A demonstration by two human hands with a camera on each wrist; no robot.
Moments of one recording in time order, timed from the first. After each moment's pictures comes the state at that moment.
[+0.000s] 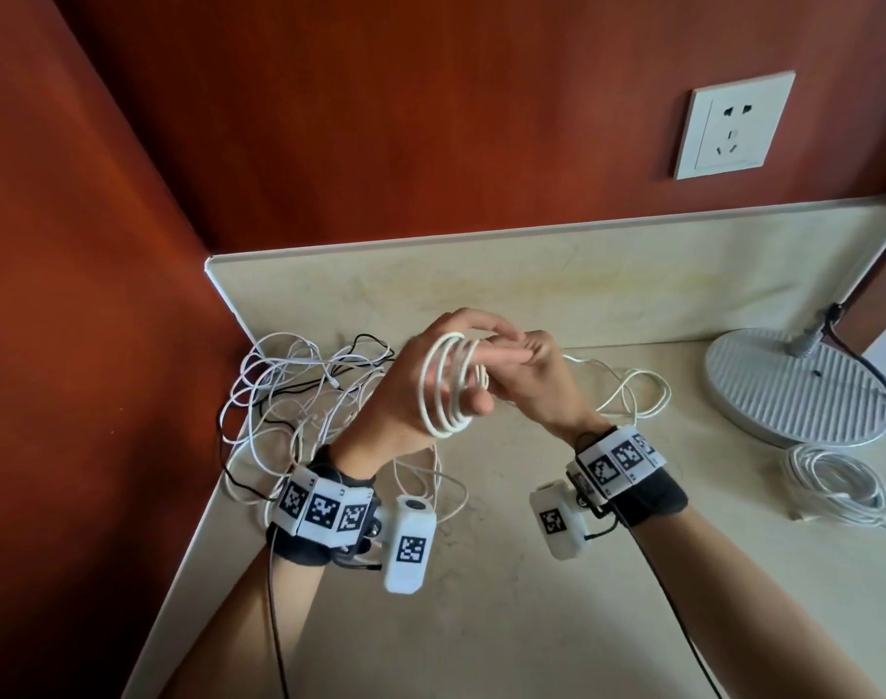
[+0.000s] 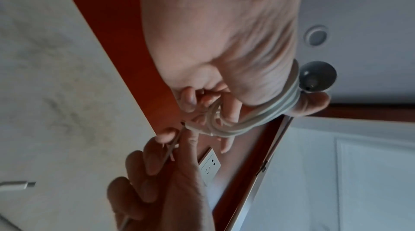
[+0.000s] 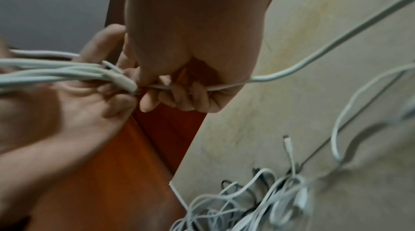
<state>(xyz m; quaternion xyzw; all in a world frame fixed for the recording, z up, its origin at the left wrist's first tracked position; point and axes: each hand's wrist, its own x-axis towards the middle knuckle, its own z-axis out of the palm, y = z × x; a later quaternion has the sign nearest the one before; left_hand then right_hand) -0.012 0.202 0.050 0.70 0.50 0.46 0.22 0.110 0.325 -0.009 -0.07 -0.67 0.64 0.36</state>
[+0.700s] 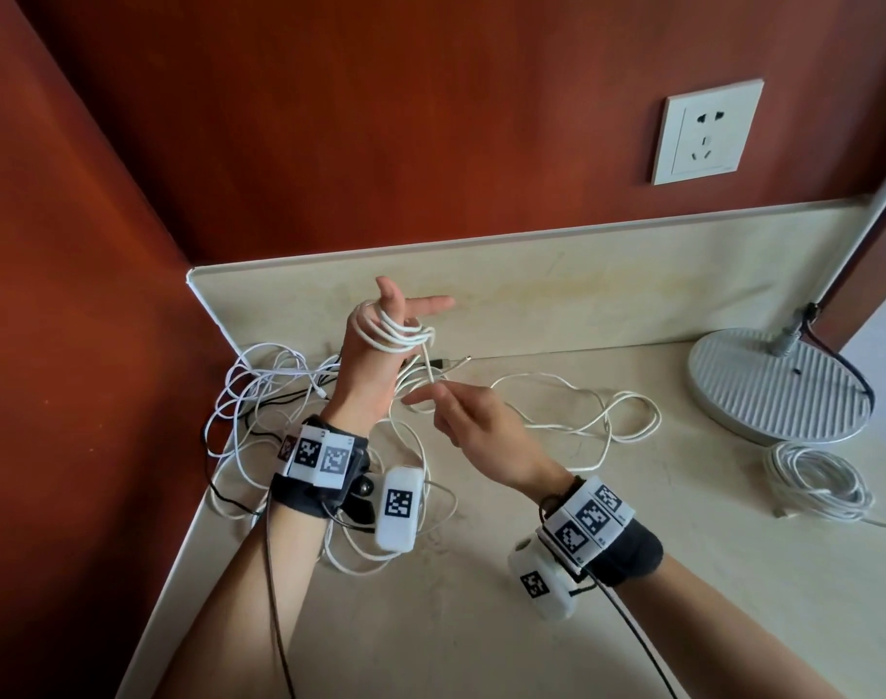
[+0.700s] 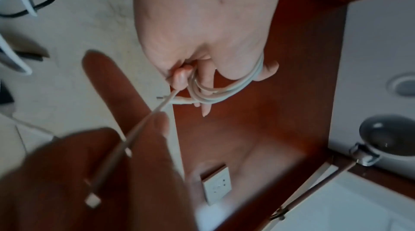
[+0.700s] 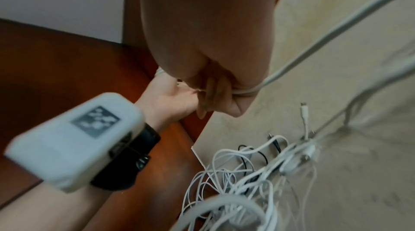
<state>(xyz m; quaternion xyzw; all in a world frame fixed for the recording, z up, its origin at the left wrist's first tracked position) -0.040 0.239 0.043 0.43 0.58 0.64 0.26 0.108 0.279 -0.023 -0.19 -0.77 0.53 0.28</state>
